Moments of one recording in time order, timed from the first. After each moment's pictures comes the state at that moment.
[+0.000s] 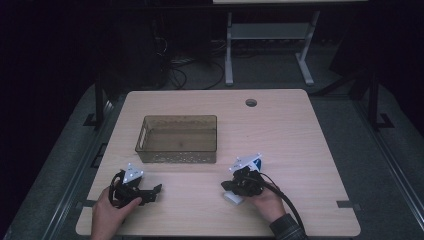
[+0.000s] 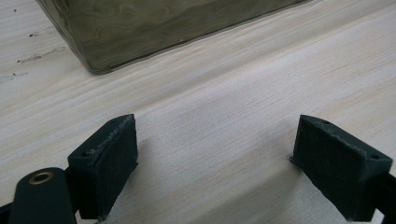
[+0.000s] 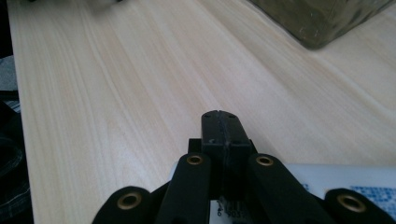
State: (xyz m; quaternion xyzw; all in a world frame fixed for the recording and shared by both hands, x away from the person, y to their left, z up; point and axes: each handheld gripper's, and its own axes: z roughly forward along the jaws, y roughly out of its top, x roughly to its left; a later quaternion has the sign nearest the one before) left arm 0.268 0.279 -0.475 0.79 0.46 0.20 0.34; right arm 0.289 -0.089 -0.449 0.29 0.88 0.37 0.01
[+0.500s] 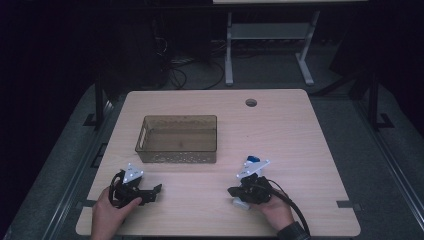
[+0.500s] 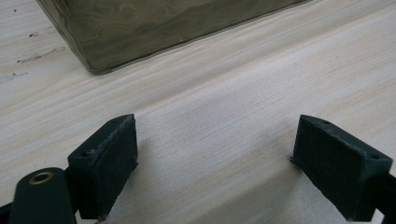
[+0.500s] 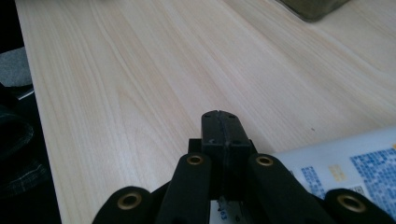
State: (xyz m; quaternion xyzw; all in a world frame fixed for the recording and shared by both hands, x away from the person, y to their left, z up) left arm 0.268 0.279 -0.475 0.79 0.46 0.20 0.34; right arm 0.269 -0.107 -0.448 0.30 0.88 0.37 0.01
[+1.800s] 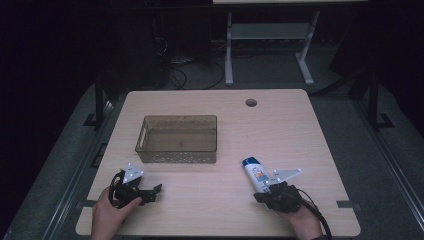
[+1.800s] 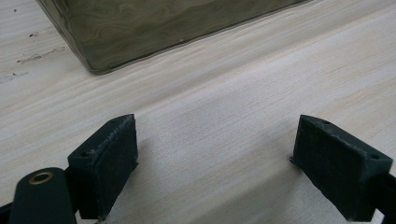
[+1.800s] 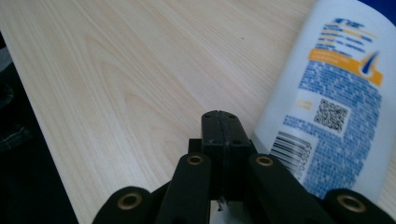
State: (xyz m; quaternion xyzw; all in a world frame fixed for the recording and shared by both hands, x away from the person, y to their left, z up) left arm 0.268 0.279 -0.475 0.79 0.46 0.20 0.34; right arm 0.245 -0.176 -0.450 0.36 0.86 0.35 0.04
